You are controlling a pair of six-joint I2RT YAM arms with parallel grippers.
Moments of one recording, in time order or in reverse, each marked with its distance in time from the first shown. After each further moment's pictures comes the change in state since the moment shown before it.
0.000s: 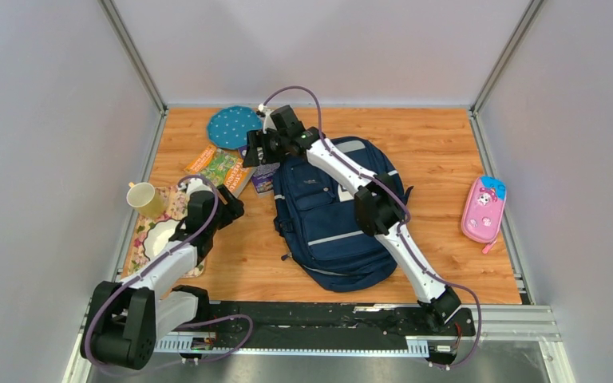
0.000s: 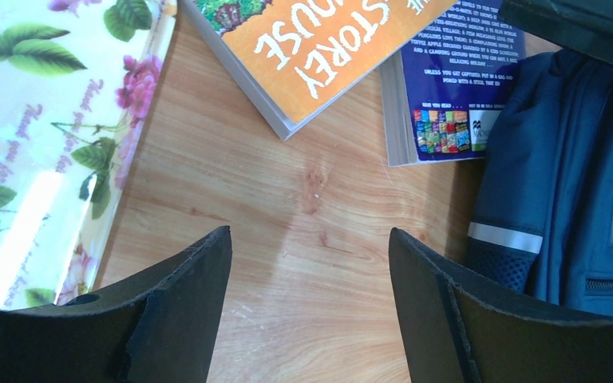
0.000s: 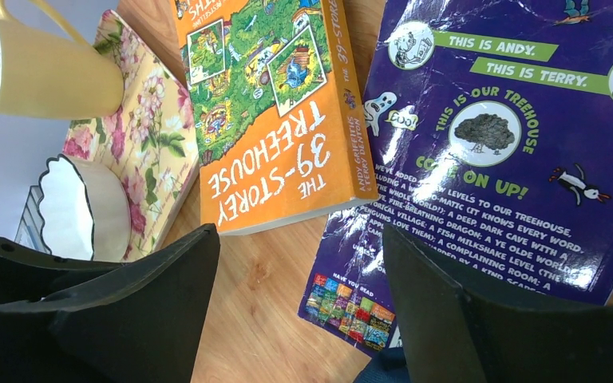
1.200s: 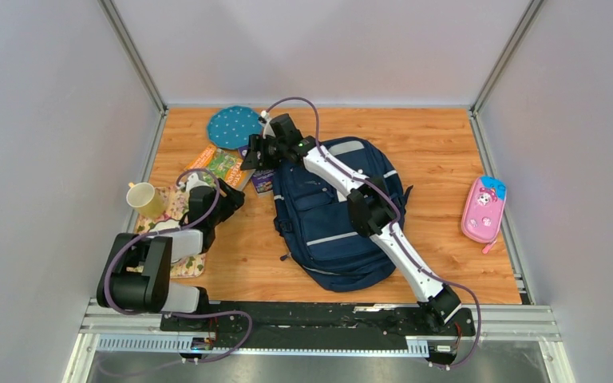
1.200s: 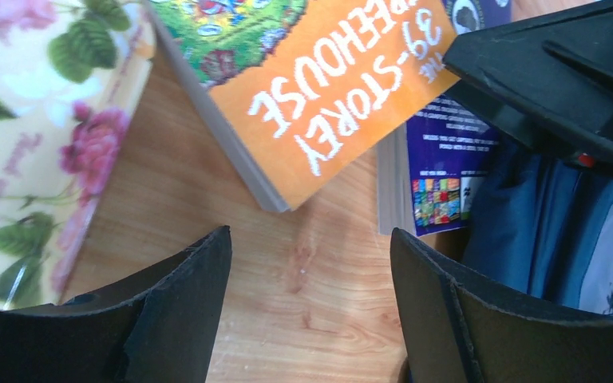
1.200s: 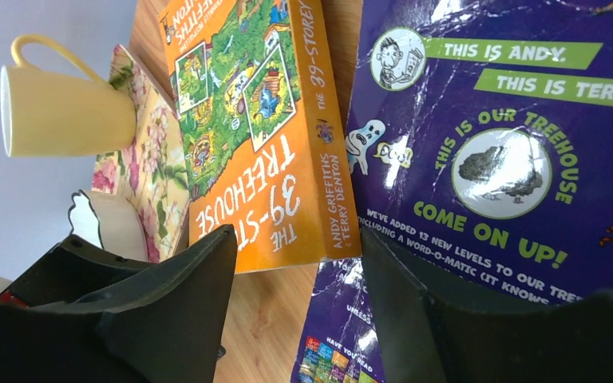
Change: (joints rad) left arm 0.084 0.315 -0.004 0.371 0.097 -0.117; right arm 0.003 0.137 0.074 0.109 -0.050 0.162
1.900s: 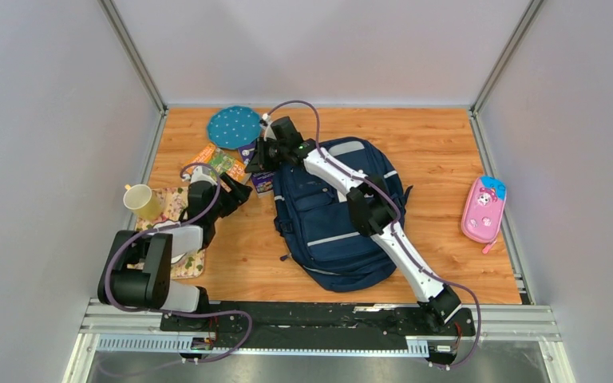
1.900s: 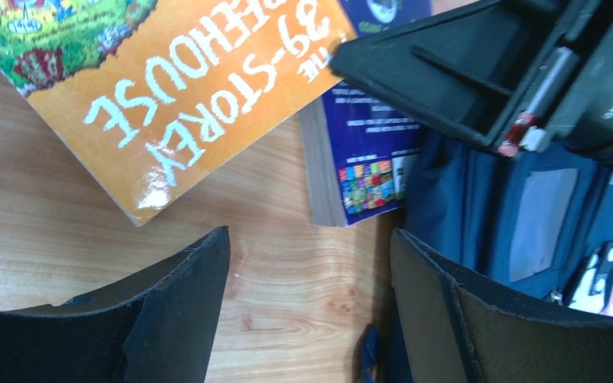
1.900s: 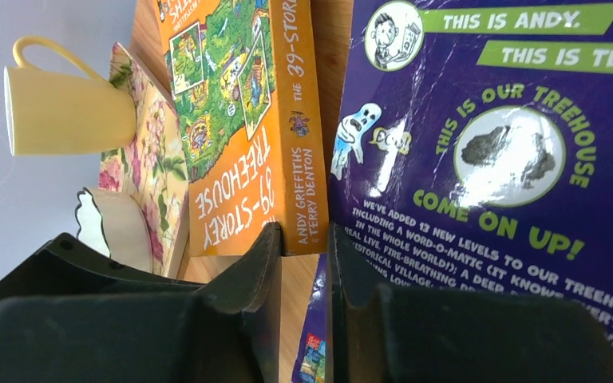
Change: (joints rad) left arm 0.005 0.056 0.048 0.052 0.163 0.002; right arm 0.000 -0.006 -0.066 0.061 -0.027 0.042
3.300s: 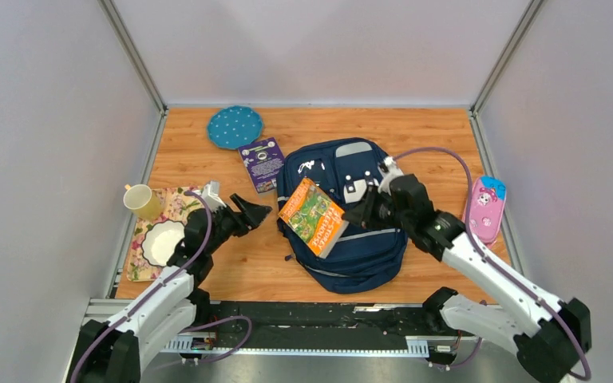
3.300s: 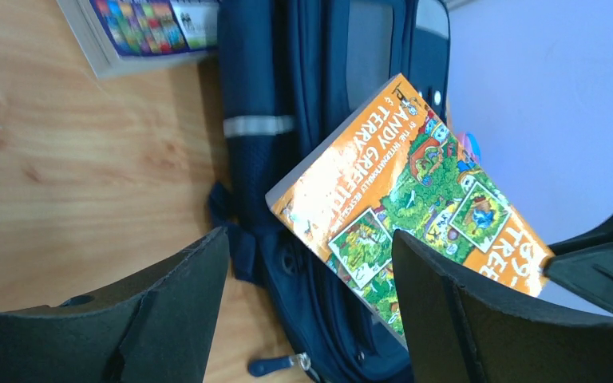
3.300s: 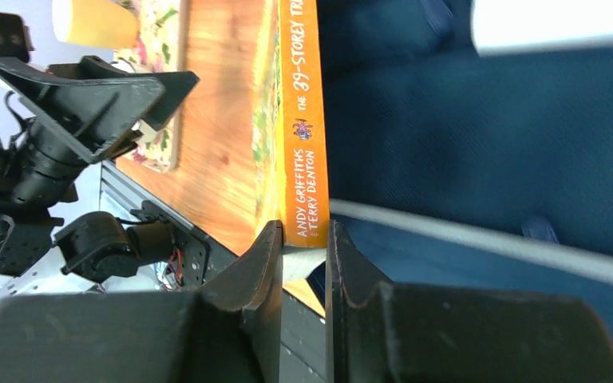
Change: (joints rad) left arm -0.197 -0.637 -0.162 -0.251 0.096 -0.100; right arm -0.067 -1.738 -1.687 -0.009 0.308 0.095
